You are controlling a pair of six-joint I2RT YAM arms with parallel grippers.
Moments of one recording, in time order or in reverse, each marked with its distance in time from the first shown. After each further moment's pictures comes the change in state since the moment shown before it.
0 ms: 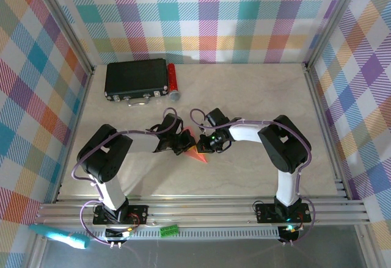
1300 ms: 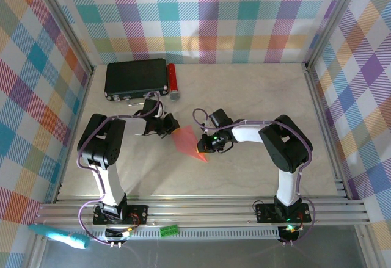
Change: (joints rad) left arm 0.307 0.123 0.159 -0.065 0.097 0.254; right arm -0.039 -0.003 -0.063 0.084 -0.047 -0.023
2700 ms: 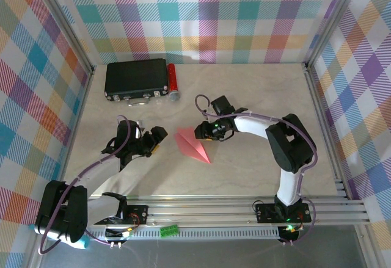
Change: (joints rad) left arm 0.034 -0.740 -0.498 -0.032 -0.053 -0.201; right arm -0.043 -0.019 0.174 -0.111 0.032 -0.022
